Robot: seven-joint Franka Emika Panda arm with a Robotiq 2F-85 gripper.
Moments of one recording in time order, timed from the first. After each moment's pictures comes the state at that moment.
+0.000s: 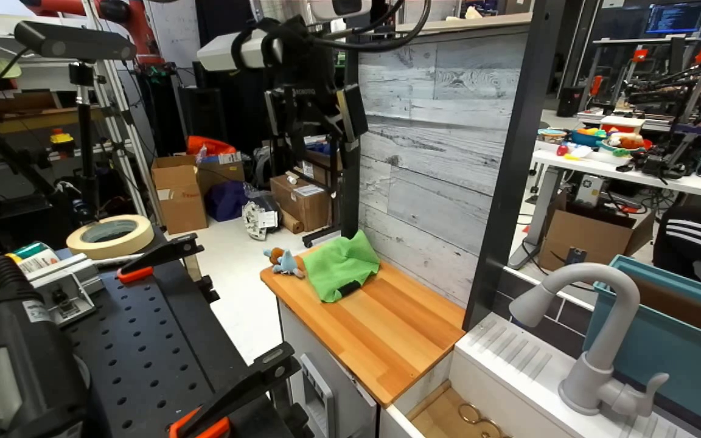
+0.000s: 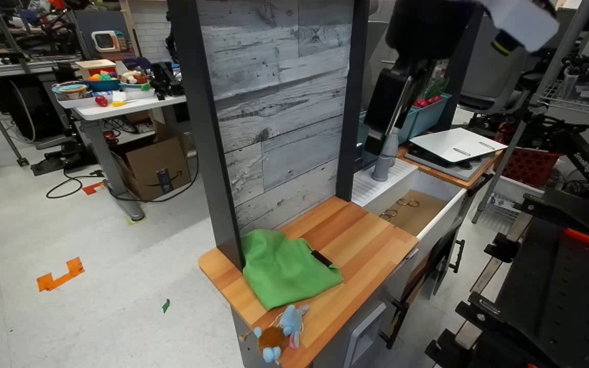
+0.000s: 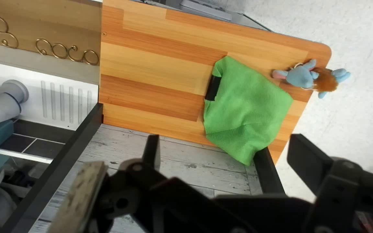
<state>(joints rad) 0.07 0.21 0.05 -2.41 -0.22 2.78 0.05</state>
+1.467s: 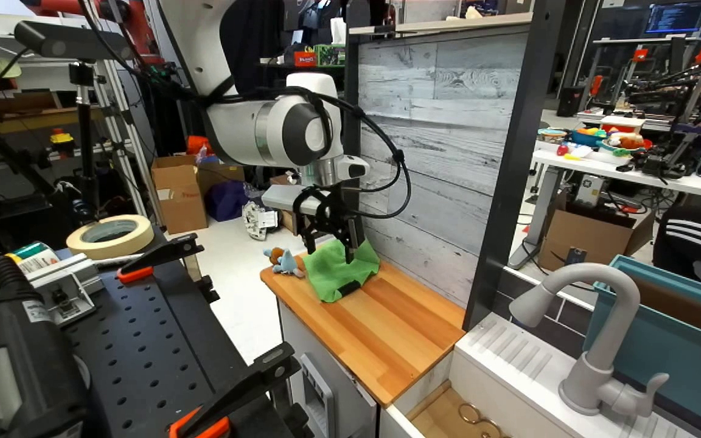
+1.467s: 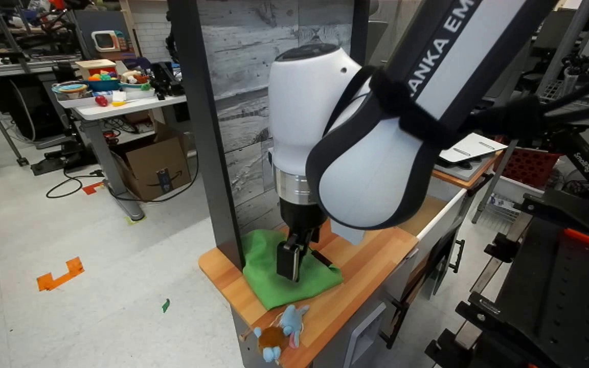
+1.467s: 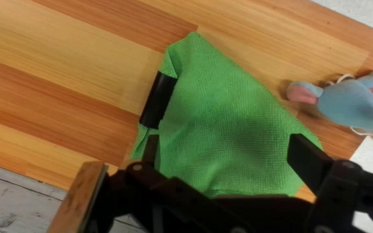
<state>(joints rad) 0.24 0.96 0.00 -1.80 -0.25 2.78 0.05</state>
